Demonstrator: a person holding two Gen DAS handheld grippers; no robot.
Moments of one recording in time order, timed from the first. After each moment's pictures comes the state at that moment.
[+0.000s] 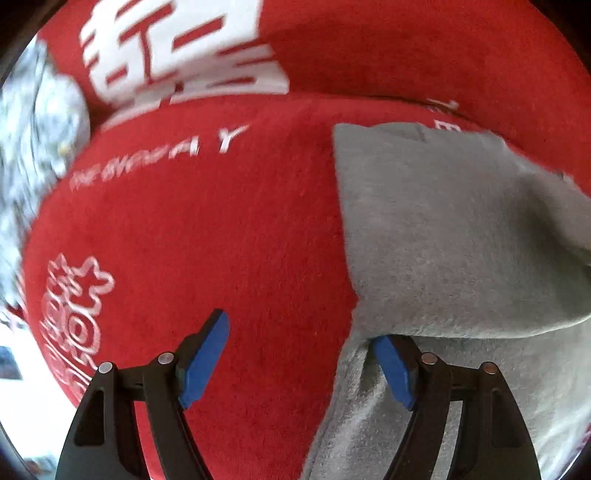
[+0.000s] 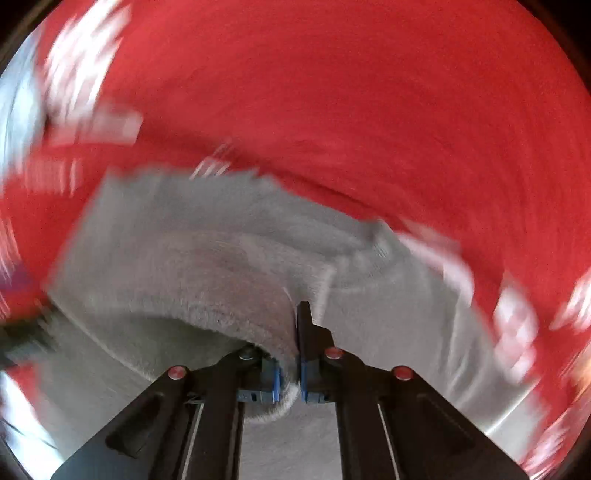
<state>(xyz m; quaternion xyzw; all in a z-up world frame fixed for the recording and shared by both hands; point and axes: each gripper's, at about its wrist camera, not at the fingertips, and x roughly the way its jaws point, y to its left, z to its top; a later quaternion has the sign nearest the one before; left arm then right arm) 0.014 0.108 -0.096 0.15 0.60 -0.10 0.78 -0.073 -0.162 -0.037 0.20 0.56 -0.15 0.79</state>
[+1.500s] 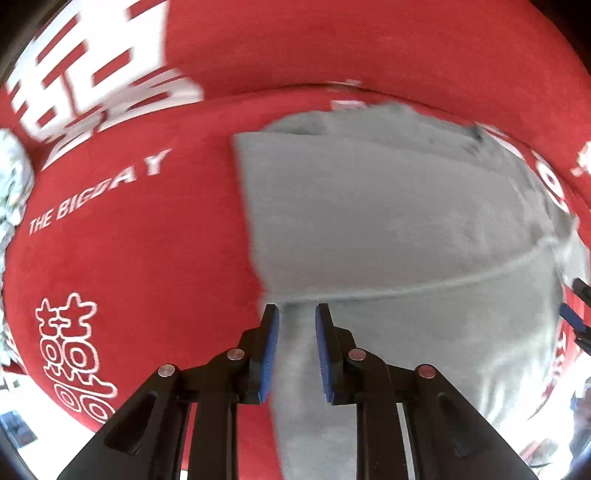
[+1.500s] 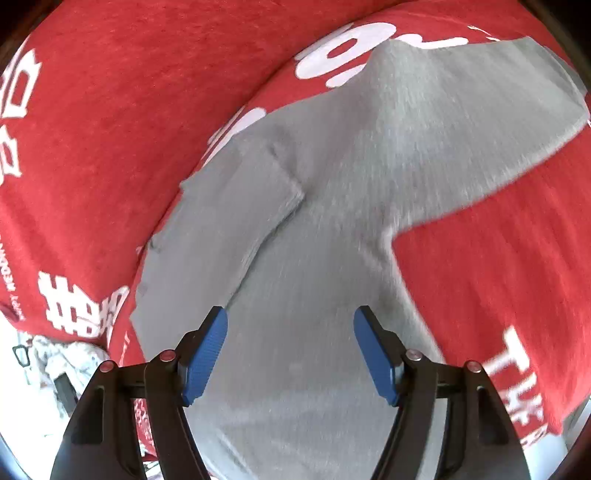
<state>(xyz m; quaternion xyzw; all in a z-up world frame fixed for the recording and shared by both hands) -0.002 0.053 -0.043 0.20 0.65 -0.24 0.69 -0.269 -0.217 -0.046 0.54 0.45 -0.26 0.66</state>
